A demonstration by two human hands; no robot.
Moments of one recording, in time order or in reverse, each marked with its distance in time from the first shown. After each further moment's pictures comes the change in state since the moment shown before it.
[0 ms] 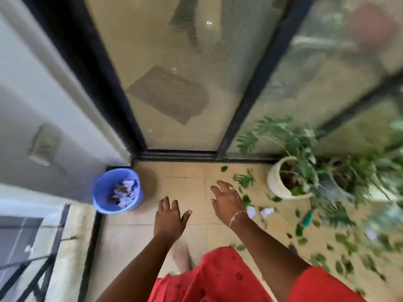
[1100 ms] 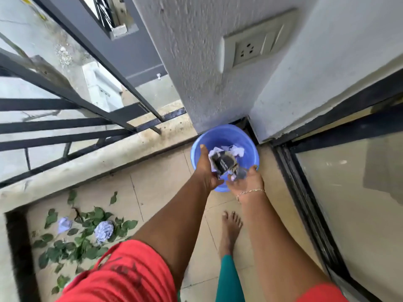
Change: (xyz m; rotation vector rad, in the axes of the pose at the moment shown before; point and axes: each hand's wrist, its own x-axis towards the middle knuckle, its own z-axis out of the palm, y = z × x) left_hand 0.230 -0.276 0.027 -2.598 0.537 -1.170; right_hand 0.316 -0.255 0.287 1.313 -0.940 0.867
